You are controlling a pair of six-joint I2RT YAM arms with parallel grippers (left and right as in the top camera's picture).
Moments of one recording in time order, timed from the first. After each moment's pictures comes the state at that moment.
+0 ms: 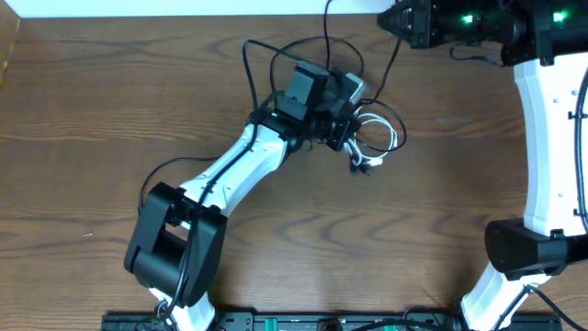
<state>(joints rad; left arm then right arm) -0.50 1.85 1.31 -0.30 0.52 -0.03 0.13 1.92 2.37 -1.23 -0.72 0.13</state>
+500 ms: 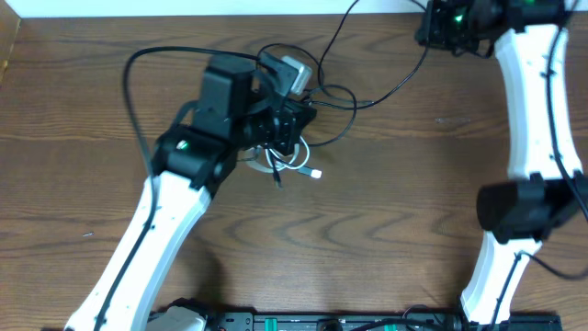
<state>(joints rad) -0.37 1.35 1.30 -0.60 0.51 -0.03 0.06 2.15 2.37 -1.26 -0.34 0.22</state>
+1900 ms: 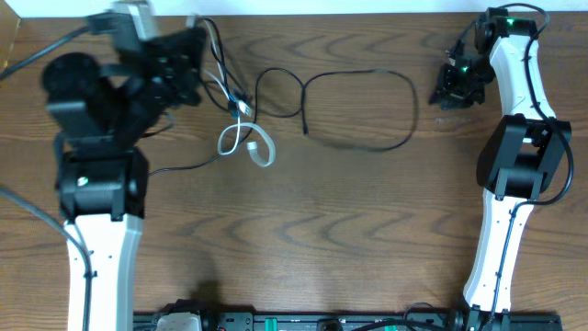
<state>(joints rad) 0.03 1.20 1.30 -0.24 0.59 -0.34 -0.12 2.57 2.37 -1.39 -0.36 0.01</state>
